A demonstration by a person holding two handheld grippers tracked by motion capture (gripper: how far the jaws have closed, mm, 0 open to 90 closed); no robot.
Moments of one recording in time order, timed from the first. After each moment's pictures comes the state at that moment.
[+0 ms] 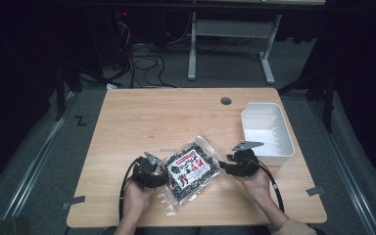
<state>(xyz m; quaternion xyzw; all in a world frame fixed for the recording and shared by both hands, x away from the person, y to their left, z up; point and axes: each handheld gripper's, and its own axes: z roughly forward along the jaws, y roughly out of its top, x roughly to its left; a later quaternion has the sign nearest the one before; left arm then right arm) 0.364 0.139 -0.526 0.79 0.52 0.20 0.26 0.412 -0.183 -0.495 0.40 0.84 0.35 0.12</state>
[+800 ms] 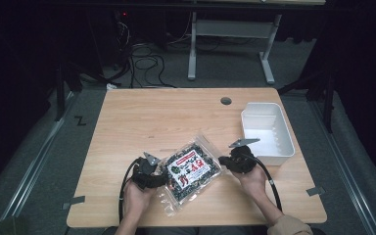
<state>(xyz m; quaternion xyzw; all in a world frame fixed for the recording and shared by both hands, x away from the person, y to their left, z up) 0.362 0.139 -0.527 0.78 0.52 0.20 0.27 0.426 -0.178 -0.503 0.40 0.84 0.34 0.08</state>
